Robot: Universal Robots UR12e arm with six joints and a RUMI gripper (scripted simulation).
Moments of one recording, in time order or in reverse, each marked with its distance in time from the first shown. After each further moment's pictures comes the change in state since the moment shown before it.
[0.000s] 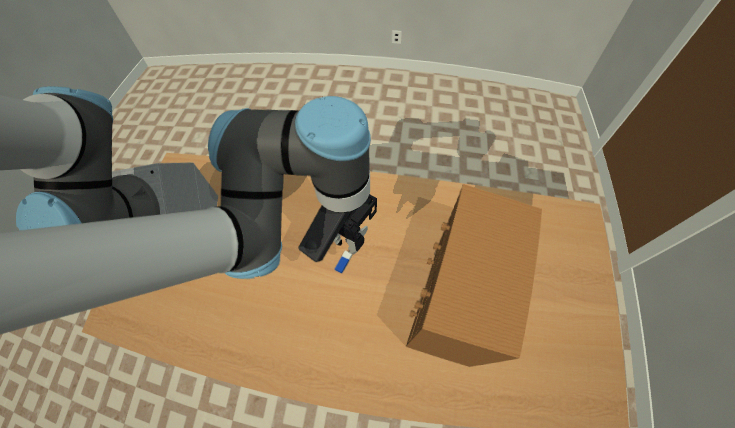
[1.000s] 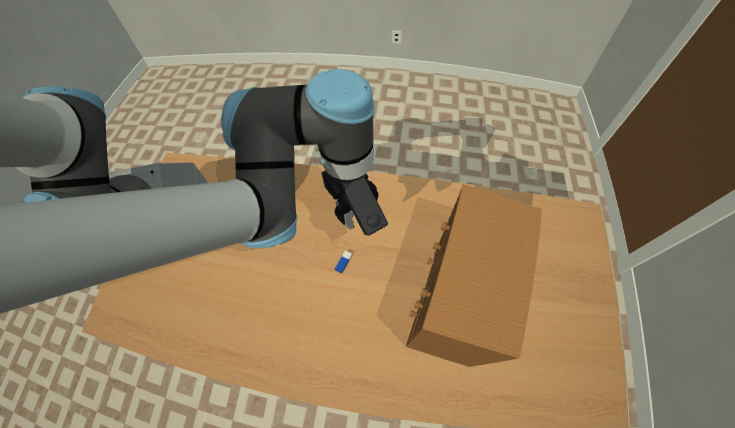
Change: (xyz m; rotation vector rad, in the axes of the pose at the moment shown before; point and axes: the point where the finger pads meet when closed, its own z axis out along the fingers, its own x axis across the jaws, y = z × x) arm 0.013 0.064 0.000 0.001 -0.003 -1.197
